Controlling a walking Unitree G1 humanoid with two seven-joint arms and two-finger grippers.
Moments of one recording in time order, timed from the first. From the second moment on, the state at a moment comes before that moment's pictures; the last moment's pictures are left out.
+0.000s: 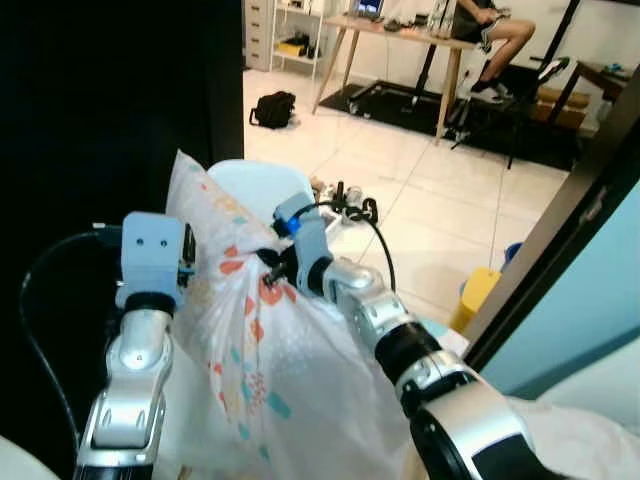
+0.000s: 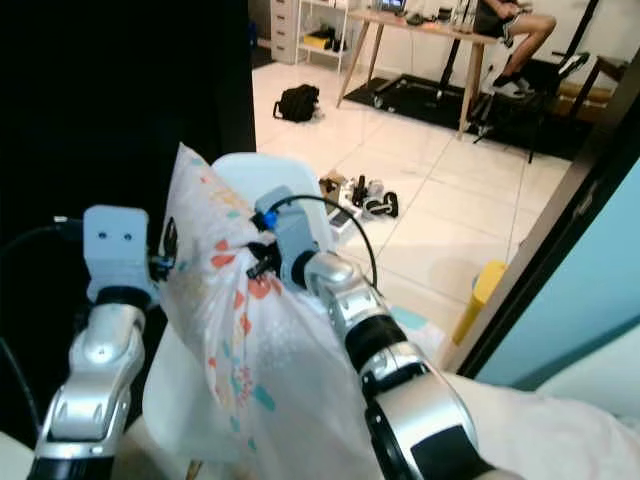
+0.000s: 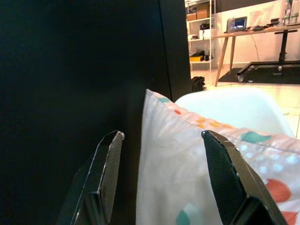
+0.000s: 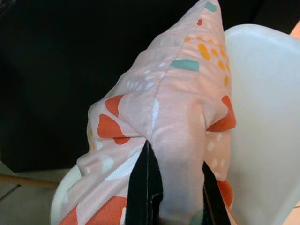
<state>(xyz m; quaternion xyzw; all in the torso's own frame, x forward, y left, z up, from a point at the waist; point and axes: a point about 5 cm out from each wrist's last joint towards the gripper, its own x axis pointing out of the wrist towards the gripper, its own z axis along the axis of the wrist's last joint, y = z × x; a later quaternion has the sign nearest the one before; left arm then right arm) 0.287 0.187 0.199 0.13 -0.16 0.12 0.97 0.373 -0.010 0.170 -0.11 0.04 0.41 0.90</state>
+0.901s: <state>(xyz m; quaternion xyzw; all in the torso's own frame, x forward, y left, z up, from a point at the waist) 0.275 0.170 0.224 0.15 -0.19 0.09 0.97 0.389 0.016 0.265 -0.45 -0.22 0.29 0.82</state>
